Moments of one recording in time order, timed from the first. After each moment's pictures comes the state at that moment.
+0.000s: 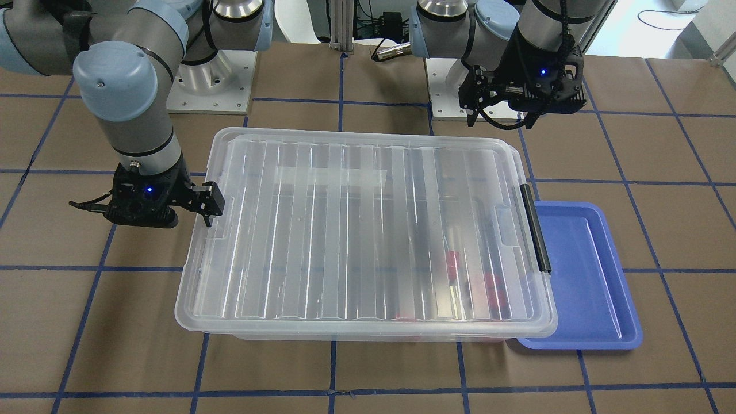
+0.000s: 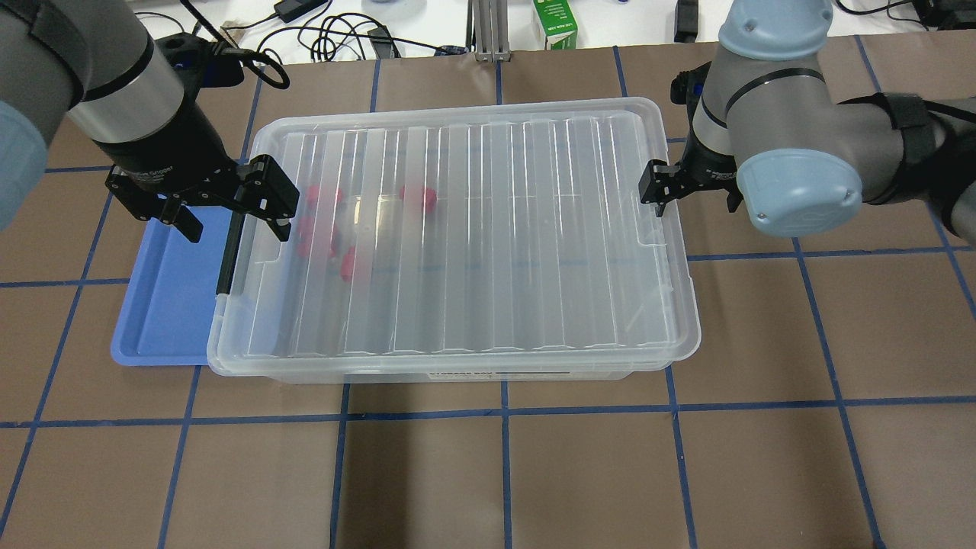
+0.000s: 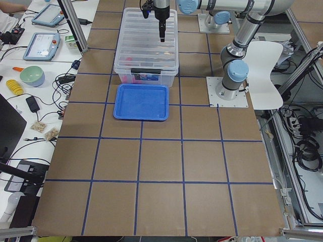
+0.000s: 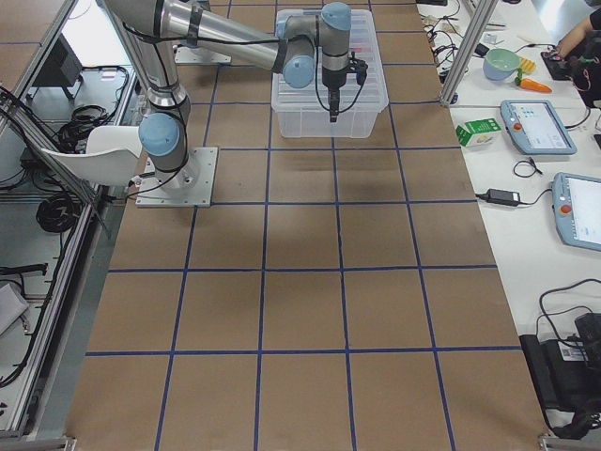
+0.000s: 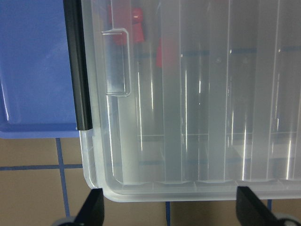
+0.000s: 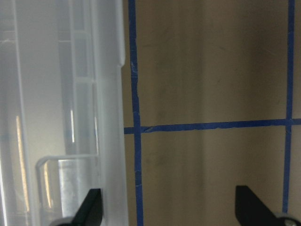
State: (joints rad) left arm -1.55 -1.48 -1.63 -1.66 1.58 0.05; right arm 1.57 -1.43 1.81 -2.01 -1.67 0.02
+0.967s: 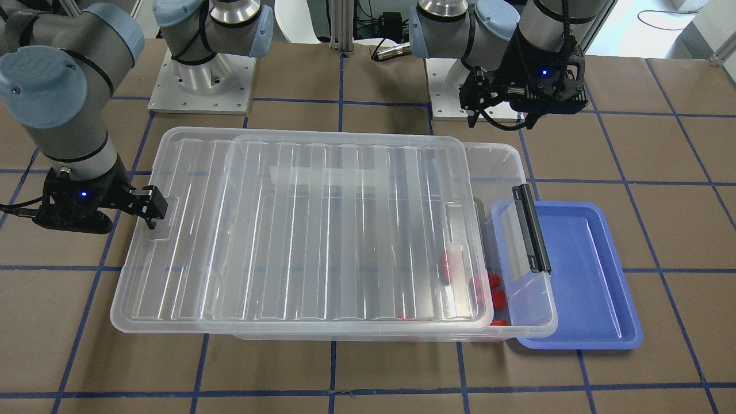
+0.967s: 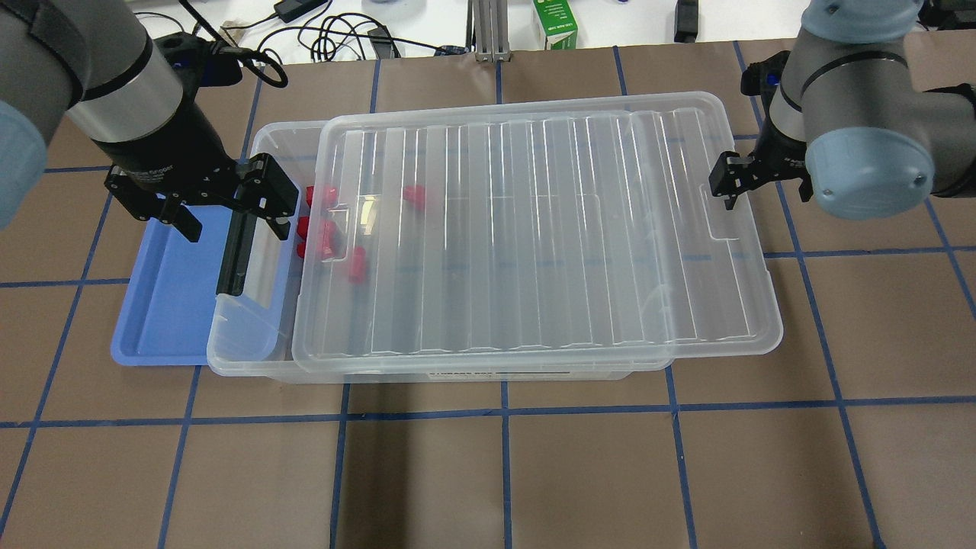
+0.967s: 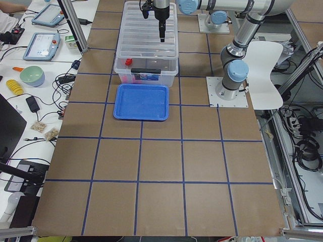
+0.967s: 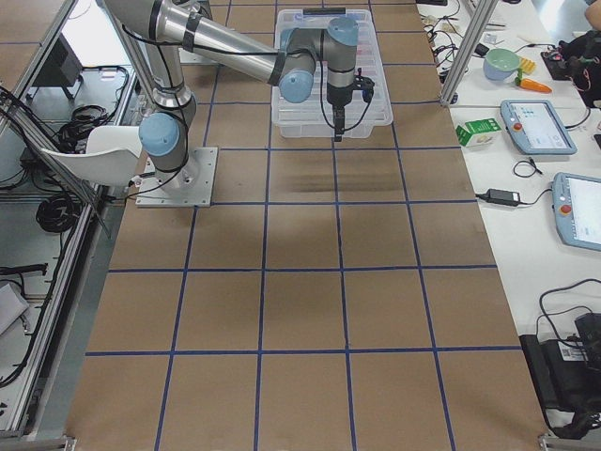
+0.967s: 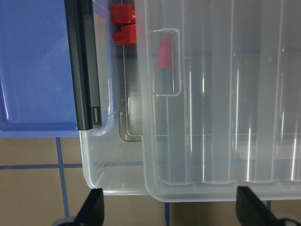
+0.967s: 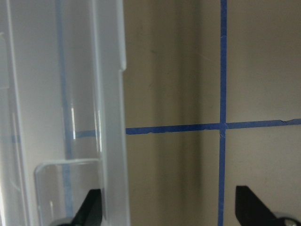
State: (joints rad) left arm -1.55 -1.48 -1.63 -1.66 1.58 0.04; right arm 1.42 -1.44 1.81 -2.01 -1.72 -0.14
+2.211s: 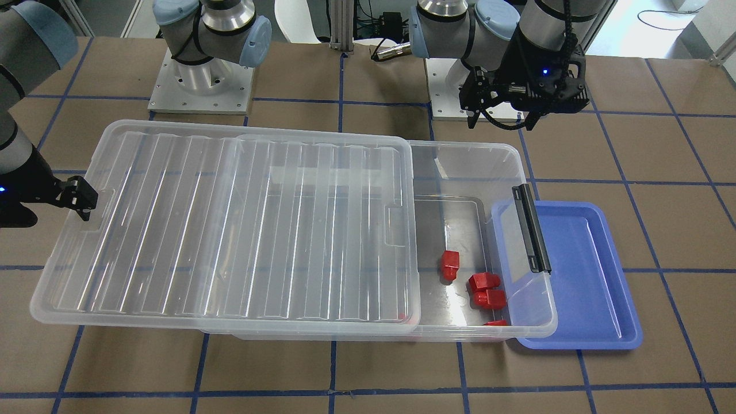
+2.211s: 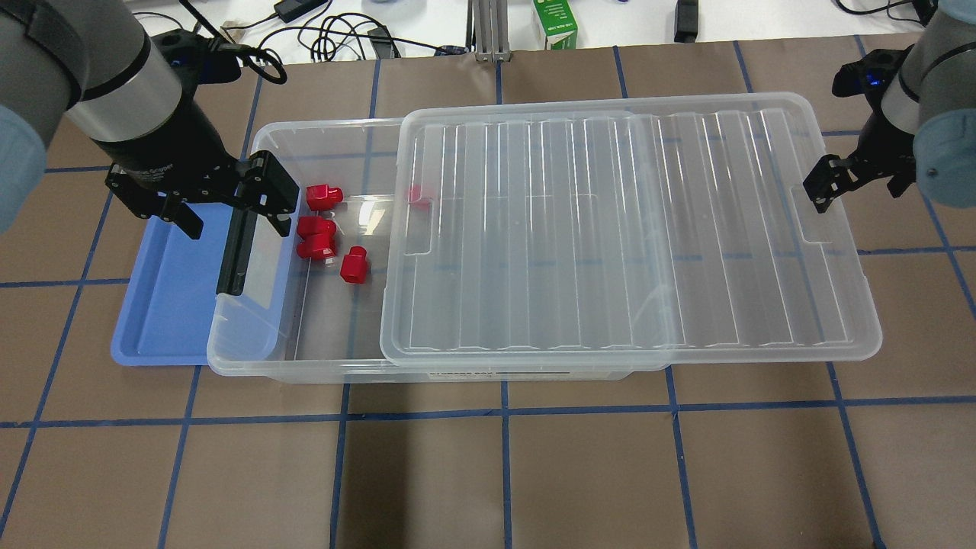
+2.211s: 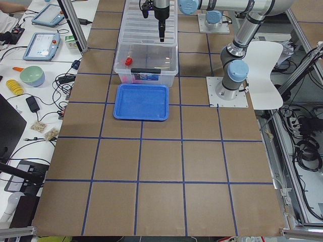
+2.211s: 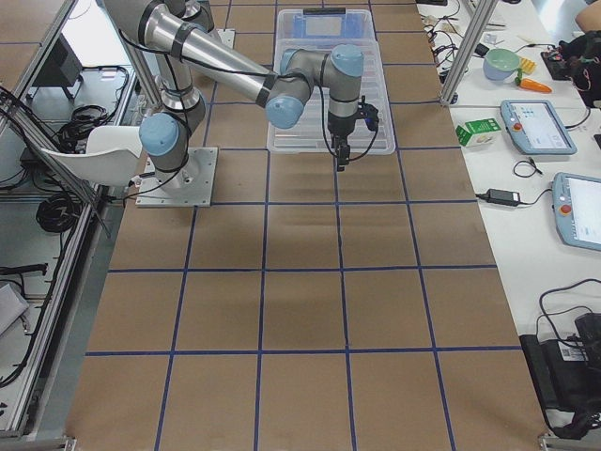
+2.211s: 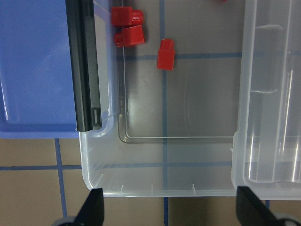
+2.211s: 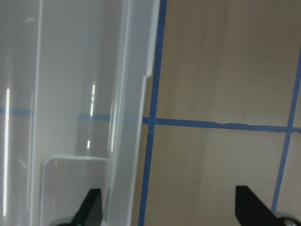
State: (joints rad) left arm -1.55 -1.48 -1.64 -1.63 1.57 0.04; right arm 1.22 -1.44 1.81 -2.01 -1.72 -0.46
